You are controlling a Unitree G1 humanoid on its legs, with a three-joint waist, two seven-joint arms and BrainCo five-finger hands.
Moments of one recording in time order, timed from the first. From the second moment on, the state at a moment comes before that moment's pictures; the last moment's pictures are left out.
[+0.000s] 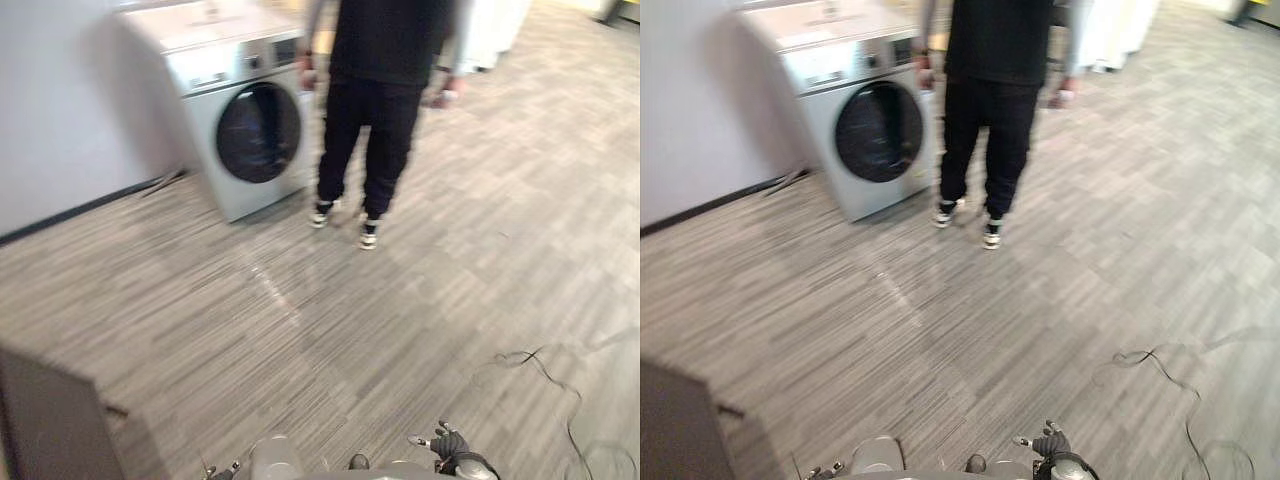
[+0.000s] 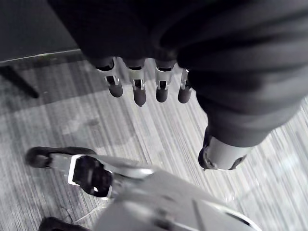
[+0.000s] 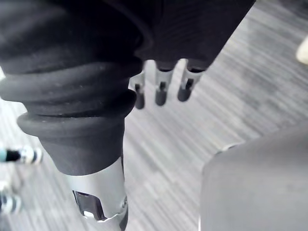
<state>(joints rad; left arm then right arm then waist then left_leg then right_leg) 0.22 0.01 0.37 1.00 0.04 -0.03 0.14 0.03 -0.06 -0.16 1.12 -0.05 -0.06 -0.04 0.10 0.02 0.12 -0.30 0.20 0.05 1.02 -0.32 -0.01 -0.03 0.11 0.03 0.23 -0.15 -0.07</state>
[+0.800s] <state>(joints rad) 0.18 0.04 0.31 0.99 0.03 -0.04 0.14 0.03 -0.01 -0.12 1.05 -0.07 -0.03 -0.04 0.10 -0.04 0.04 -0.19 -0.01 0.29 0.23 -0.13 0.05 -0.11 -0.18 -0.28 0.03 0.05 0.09</state>
